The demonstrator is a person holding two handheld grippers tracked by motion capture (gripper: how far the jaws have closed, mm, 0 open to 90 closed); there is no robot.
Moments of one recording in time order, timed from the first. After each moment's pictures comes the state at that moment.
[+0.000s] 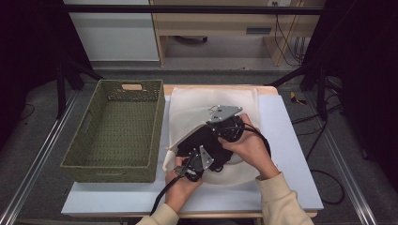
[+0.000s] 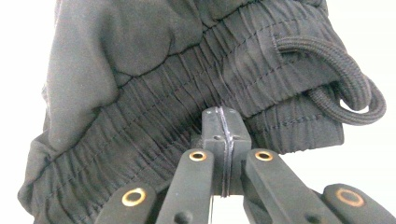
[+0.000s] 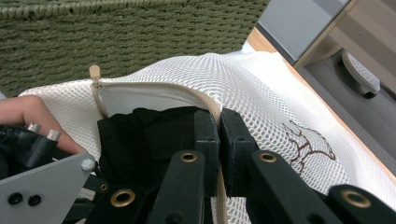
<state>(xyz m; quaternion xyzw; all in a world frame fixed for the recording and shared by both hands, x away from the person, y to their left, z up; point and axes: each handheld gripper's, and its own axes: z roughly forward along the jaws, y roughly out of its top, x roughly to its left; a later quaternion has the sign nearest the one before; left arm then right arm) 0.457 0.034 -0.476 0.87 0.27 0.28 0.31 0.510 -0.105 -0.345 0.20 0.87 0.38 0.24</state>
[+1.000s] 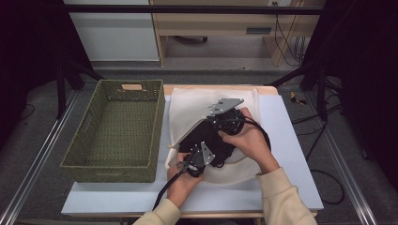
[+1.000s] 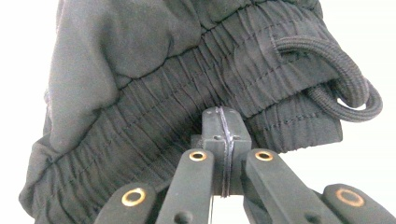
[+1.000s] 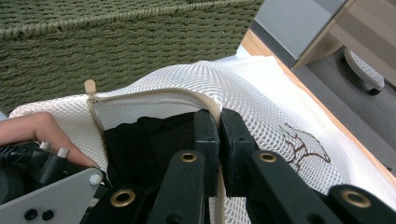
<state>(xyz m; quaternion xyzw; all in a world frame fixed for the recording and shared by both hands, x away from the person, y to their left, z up) 0.469 0.030 -0.476 0.86 0.27 0.29 0.32 0.524 -0.107 -0.334 0.21 0.87 0.39 0.23</state>
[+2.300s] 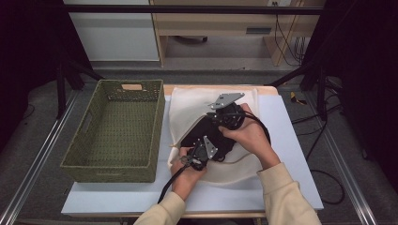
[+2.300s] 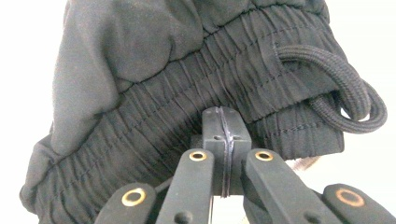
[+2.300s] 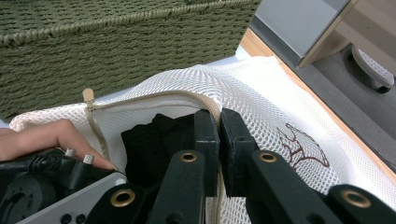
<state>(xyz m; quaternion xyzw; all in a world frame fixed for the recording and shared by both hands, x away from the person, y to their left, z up) 0.491 0.020 -0.477 0.86 0.28 0.31 0.31 0.538 -0.109 -0.332 0.21 0.87 0.40 0.21</state>
